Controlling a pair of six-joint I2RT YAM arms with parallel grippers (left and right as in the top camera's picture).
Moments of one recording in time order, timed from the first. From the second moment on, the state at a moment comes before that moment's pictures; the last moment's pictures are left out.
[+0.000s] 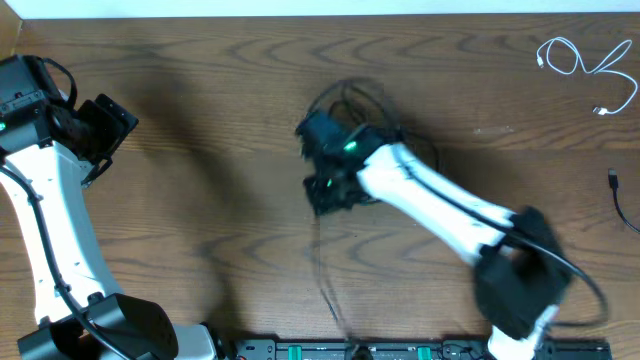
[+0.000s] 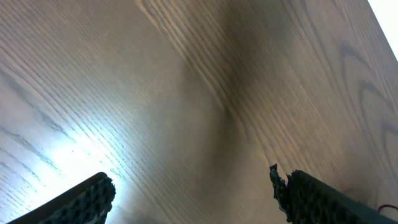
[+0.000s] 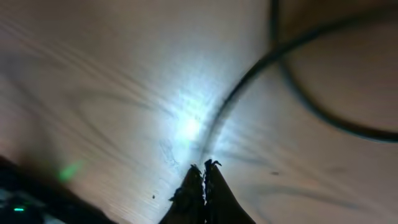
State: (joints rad) left arm 0.45 1.58 1.58 -1.12 0.10 -0.48; right arm 0.76 1.92 1.56 -0.99 -0.22 0.39
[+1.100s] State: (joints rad) left arm 0.45 1.60 1.58 -1.12 0.10 -0.48; right arm 0.40 2.03 1.59 -0.50 0.08 -0.16
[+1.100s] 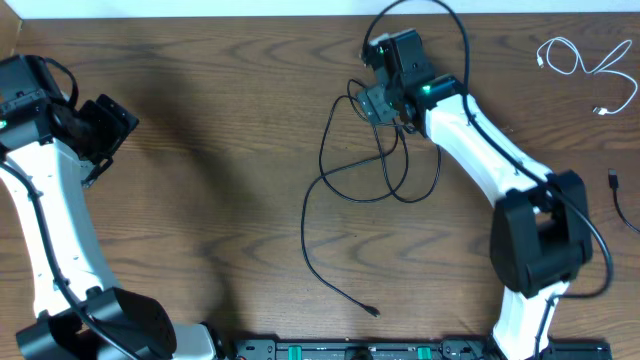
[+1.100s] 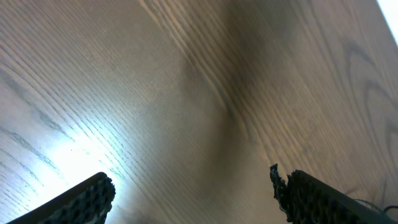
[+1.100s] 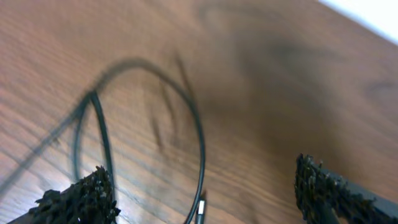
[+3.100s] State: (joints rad) left arm 0.45 1.66 1.58 -1.12 0.10 -0.48; right arm 0.53 2.17 1.84 -0.99 -0.08 0.17
